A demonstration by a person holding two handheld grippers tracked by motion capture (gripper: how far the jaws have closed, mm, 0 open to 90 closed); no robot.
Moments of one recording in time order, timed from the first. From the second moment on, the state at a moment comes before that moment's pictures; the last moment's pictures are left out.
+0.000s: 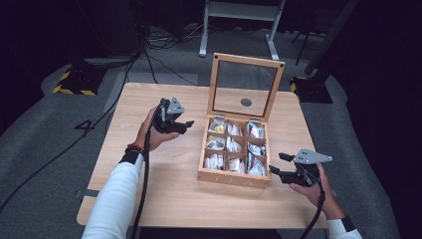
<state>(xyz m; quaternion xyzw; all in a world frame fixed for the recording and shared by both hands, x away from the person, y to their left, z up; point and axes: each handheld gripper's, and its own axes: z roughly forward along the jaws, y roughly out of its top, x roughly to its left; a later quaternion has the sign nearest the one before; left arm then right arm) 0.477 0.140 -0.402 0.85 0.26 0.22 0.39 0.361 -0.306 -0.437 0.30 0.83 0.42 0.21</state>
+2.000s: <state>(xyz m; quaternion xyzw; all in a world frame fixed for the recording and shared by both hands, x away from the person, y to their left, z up) 0.357 0.175 -0.494 0.90 0.25 0.14 0.32 0.357 -0.226 -0.430 0.26 0.84 0.44 0.20</state>
